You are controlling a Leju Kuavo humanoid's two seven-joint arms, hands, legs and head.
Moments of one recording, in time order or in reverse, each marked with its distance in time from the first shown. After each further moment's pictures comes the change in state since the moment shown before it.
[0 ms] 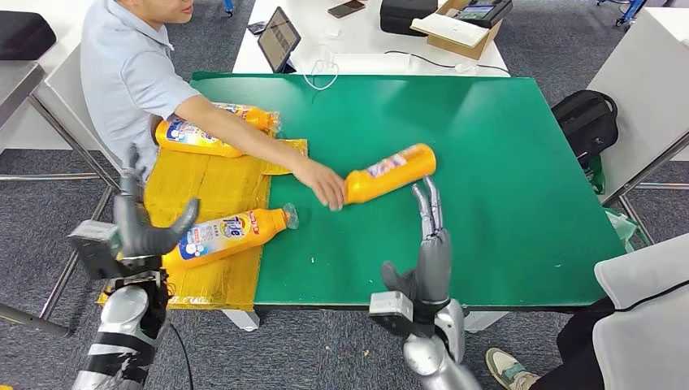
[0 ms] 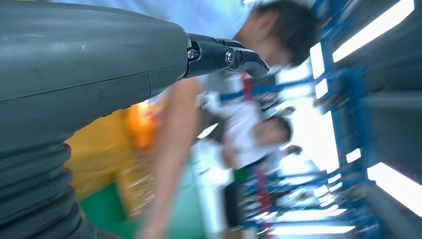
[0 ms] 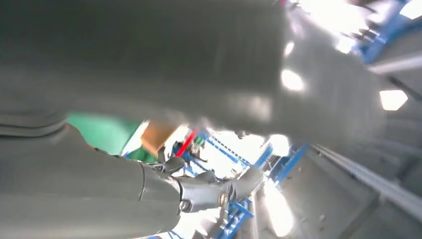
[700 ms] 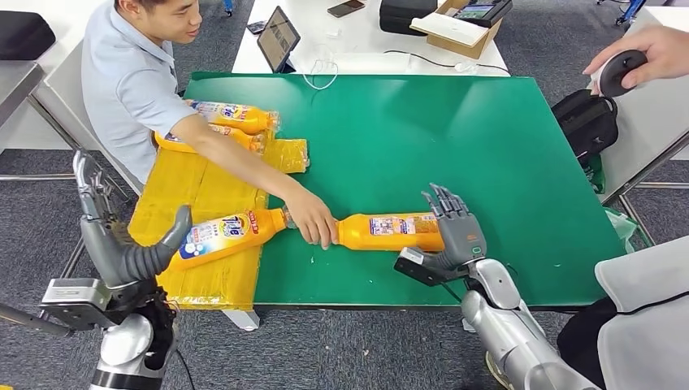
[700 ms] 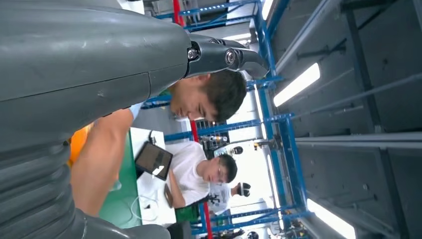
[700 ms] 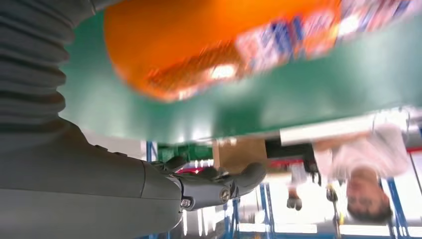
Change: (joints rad) left arm 0.142 -0.065 -0.085 -0.277 -0.156 0.246 -0.069; right arm -0.342 -0.214 -0.021 0.694 0.337 0.128 0.201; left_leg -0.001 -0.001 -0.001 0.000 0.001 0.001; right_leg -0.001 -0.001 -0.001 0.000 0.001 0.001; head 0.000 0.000
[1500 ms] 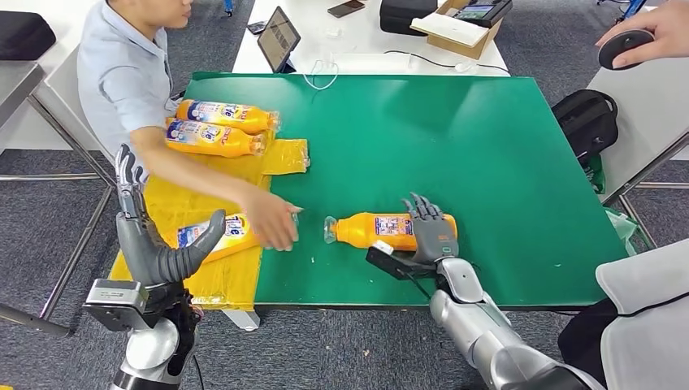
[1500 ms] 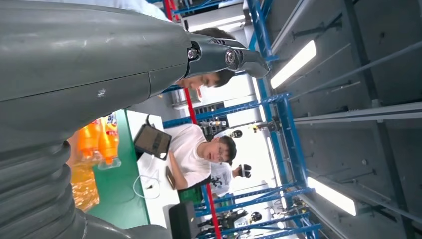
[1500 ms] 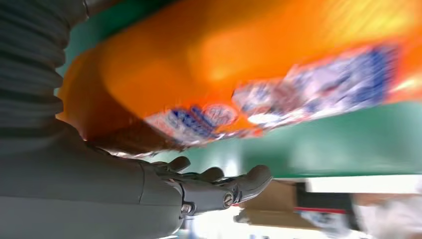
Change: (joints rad) left arm -0.011 -0.001 -0.134 0.000 -0.053 0.045 0.060; right arm -0.109 0.131 0.083 0.216 0.115 0.008 0.316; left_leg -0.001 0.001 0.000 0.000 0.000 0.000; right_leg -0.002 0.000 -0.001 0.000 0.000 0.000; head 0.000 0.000
